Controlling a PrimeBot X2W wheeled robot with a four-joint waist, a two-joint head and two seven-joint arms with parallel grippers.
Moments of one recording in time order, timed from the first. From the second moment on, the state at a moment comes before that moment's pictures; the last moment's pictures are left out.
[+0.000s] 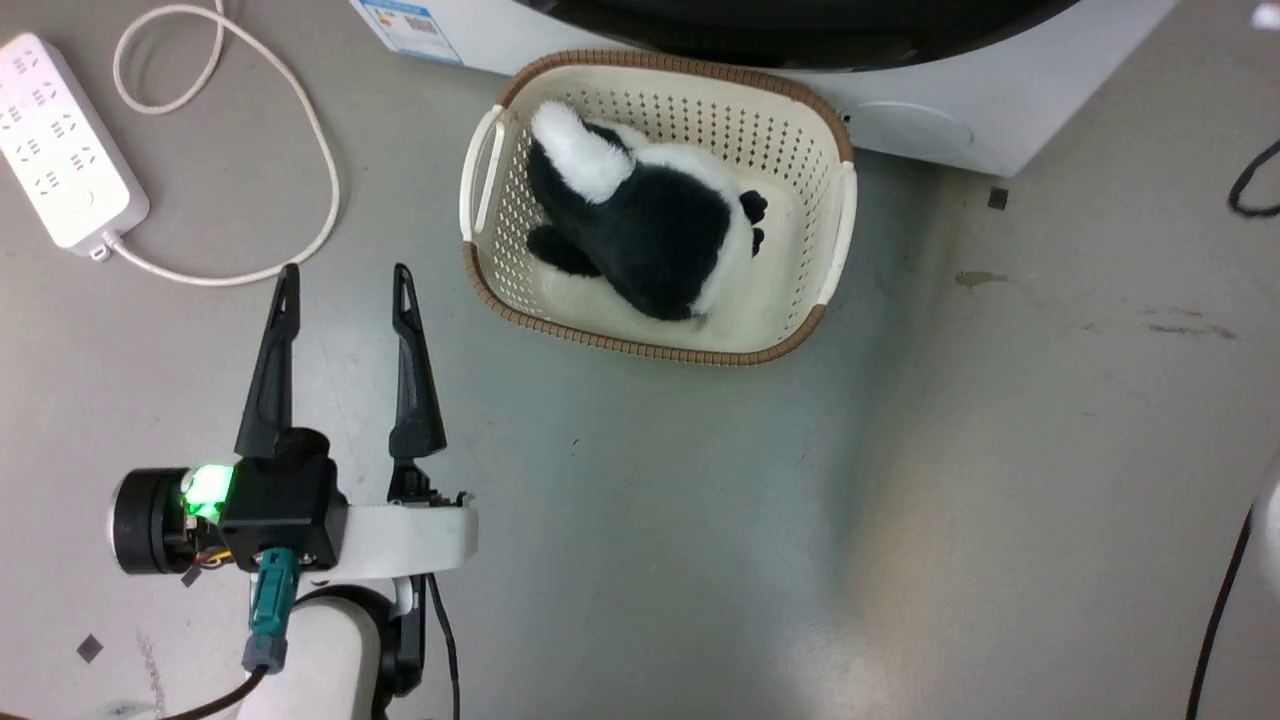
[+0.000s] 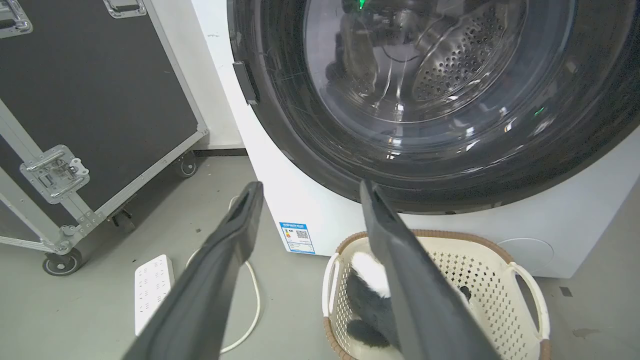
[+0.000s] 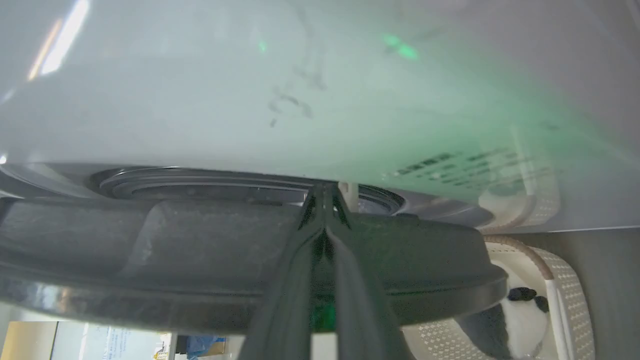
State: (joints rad) left arm -0.23 0.12 -0.15 -0.14 -0.01 0.24 -0.21; right arm -1.39 -0.09 -0.59 0.87 0.67 0.13 0.65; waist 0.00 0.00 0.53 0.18
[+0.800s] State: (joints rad) left arm -0.26 0.13 -0.20 -0.12 -0.02 0.28 -0.26; right arm -1.33 -0.06 -0.75 0.94 0.78 0.13 0.98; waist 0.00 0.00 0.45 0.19
